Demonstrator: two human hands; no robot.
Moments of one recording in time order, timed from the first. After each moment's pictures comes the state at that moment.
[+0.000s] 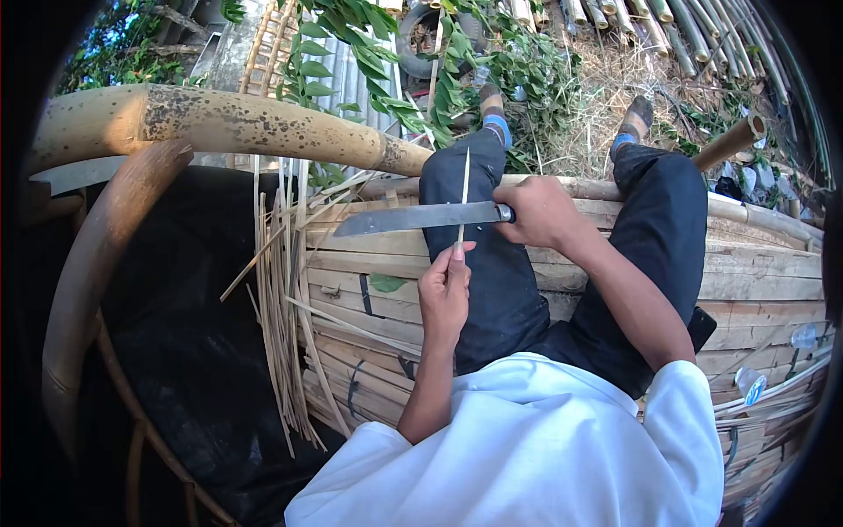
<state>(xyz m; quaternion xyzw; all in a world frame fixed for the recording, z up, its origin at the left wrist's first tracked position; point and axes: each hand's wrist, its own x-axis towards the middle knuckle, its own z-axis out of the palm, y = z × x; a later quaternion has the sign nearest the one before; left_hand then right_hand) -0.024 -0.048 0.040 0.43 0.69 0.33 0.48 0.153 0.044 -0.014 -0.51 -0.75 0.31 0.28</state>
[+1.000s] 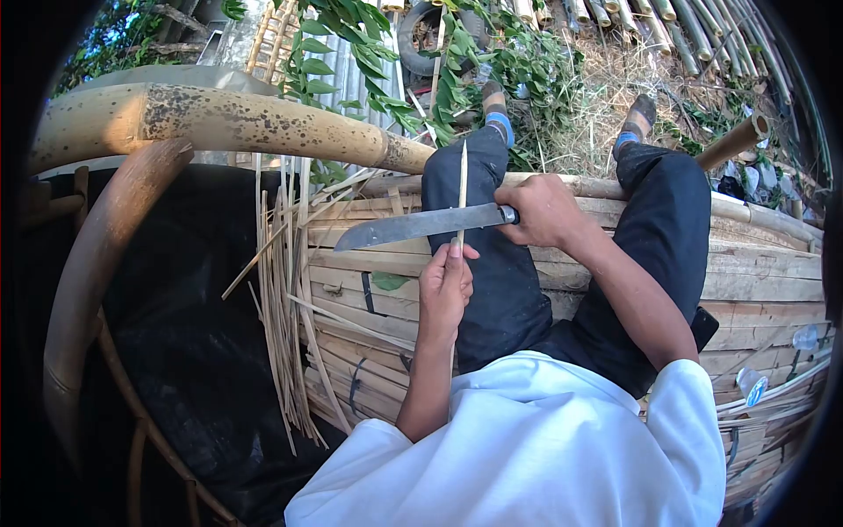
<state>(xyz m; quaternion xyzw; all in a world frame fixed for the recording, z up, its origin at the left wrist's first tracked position) -0.024 -0.041 0.053 0.35 0.64 0.35 0.59 0.151 0.040 -0.014 -0.46 -0.80 0.27 0.30</state>
